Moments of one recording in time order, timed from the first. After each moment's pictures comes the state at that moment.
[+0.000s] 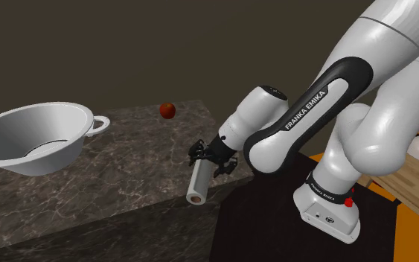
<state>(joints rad) 0.37 -0.20 0.56 -2.90 0.87 3.19 1.01</state>
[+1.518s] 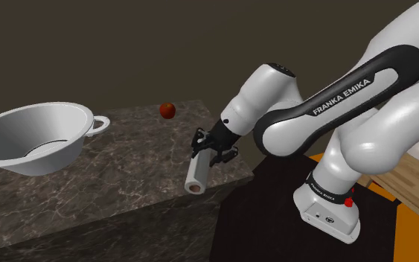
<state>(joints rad) 0.25 -0.46 0.64 -2.91 0.75 2.93 1.12</state>
